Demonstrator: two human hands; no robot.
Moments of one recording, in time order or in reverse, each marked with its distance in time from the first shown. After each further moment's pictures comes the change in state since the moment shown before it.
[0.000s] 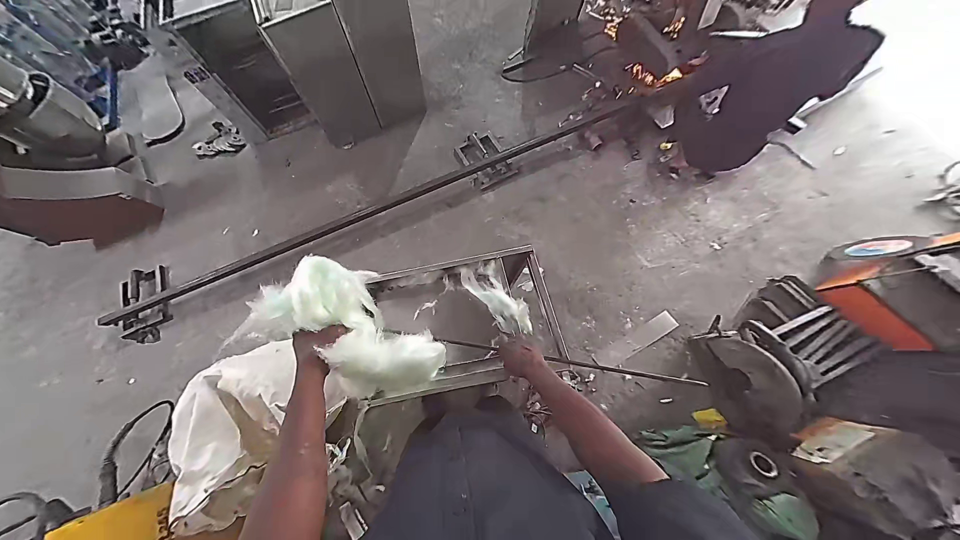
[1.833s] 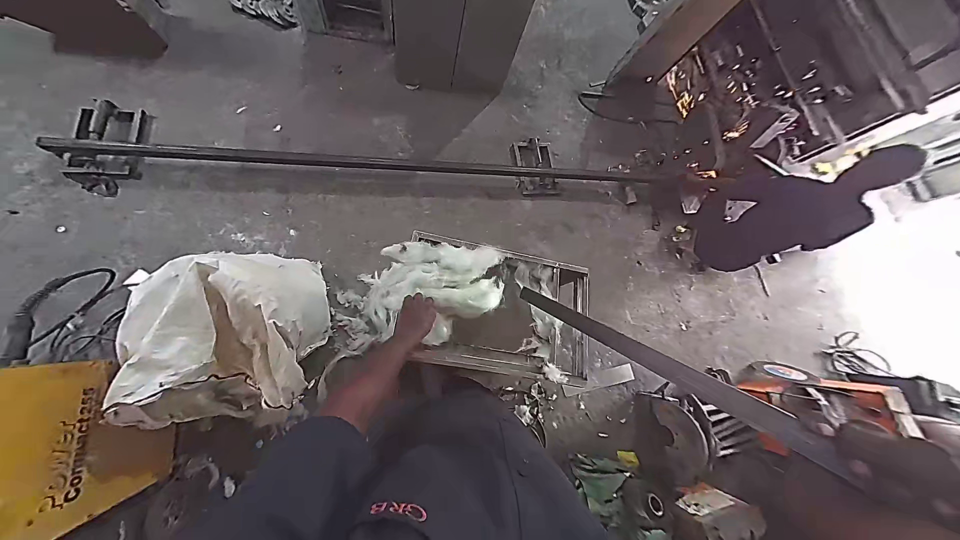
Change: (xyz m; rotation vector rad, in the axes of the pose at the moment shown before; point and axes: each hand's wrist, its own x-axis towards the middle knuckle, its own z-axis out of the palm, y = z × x) left_hand 0.015 -0.139 0.049 0.999 -0.644 0.348; right_hand -0.291 -0.090 -0.189 1.323 1.224 -0.950
